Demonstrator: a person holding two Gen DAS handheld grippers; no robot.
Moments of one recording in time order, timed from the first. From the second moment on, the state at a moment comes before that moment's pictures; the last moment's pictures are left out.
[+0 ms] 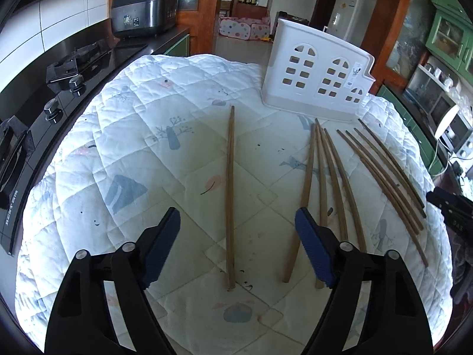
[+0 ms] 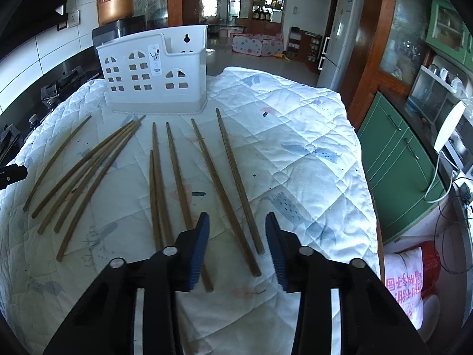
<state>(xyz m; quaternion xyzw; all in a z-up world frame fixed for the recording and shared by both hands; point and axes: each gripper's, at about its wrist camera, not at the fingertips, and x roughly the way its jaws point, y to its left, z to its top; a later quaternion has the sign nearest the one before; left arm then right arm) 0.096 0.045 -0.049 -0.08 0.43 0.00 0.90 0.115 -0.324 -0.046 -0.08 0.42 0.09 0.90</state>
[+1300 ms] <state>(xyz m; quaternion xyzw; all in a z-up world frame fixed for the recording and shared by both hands) 0.127 0.042 -0.088 -0.07 0.47 -0.02 0.88 0.149 -0.331 -0.084 -0.12 0.45 0.10 0.88</state>
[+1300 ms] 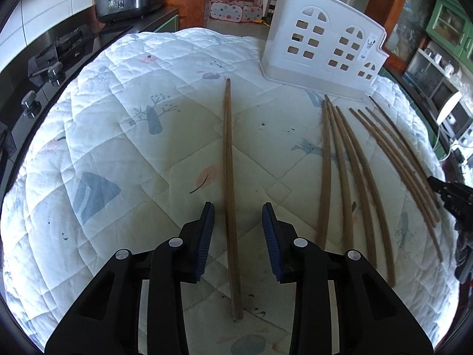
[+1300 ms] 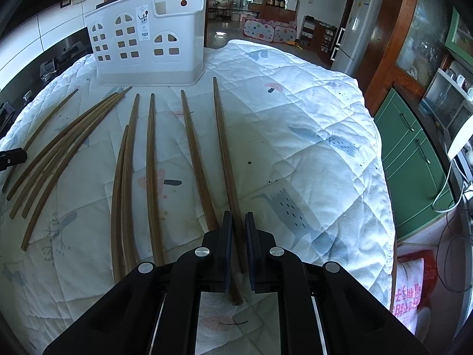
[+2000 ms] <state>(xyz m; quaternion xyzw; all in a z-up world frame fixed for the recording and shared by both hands) 0.113 0.042 -0.043 -0.06 0.43 -0.02 0.90 0.115 -0.322 -0.022 -0.08 0.38 0.10 0.92</state>
